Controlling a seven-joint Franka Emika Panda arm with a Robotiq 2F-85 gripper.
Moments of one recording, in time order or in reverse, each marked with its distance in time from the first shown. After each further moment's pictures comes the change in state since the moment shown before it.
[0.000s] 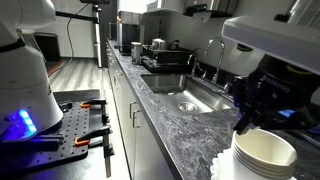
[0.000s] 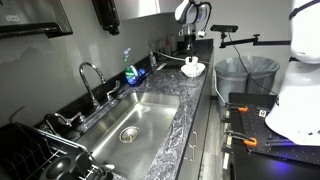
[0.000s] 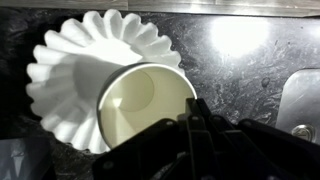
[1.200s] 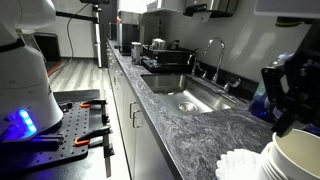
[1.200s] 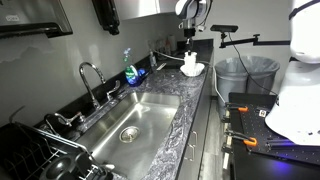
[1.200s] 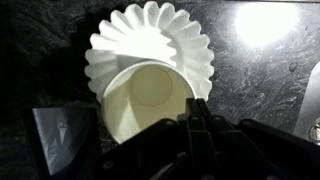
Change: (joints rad) arm -0.012 0.002 -0.019 0.082 -0.039 0.026 0.003
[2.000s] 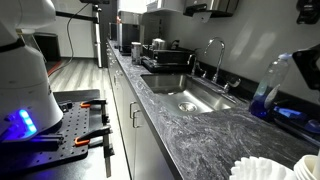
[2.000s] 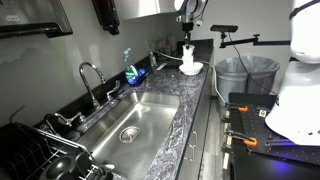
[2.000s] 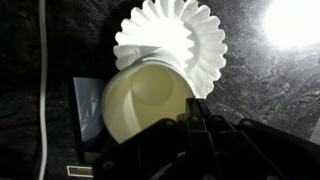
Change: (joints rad) arm 0.005 -0.014 0.000 0.057 -0.081 0.049 0.002
